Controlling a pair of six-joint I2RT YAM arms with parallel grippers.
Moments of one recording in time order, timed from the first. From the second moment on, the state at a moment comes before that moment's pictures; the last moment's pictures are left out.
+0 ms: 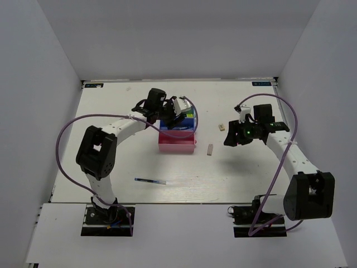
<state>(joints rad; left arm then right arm) -0.50 1.84 1.32 -0.13 0.45 0.66 0.12 1.29 0.94 -0.63 -0.53 -0.10</state>
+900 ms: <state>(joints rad) -0.73 1.10 0.80 -0.92 -0.27 -1.10 0.18 1.47 1.04 -0.58 -0.36 -0.13</state>
